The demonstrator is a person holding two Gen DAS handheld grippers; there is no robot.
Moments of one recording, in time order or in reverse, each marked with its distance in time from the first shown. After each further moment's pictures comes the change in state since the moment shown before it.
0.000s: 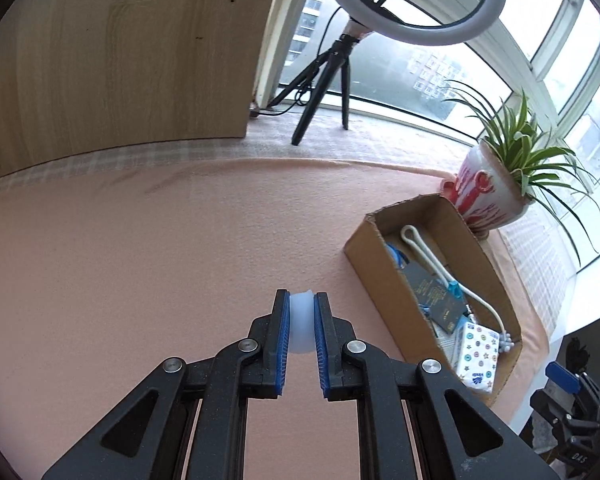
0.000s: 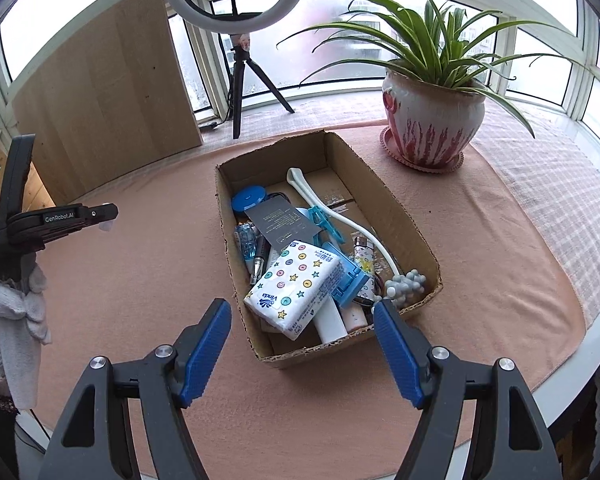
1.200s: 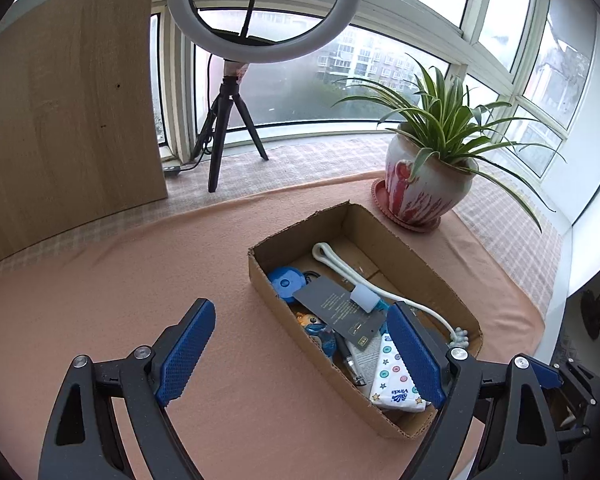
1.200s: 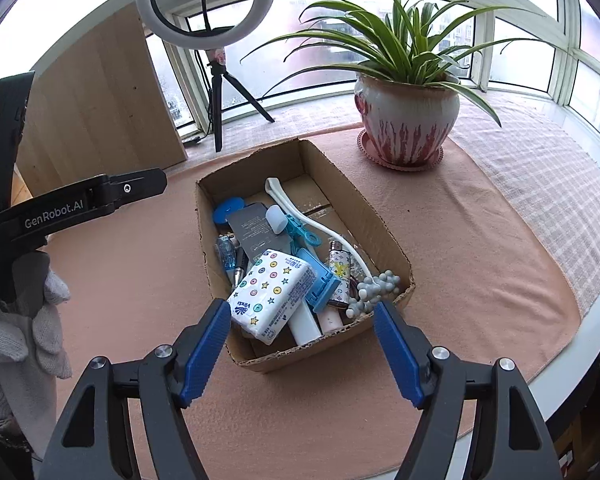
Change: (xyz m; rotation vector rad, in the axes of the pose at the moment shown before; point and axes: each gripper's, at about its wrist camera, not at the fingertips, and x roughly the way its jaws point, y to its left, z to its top) left arm -0.024 -0.118 0.000 0.205 -0.098 0.025; right arm -0.006 -0.019 0.001 0.062 -0.022 -0.001
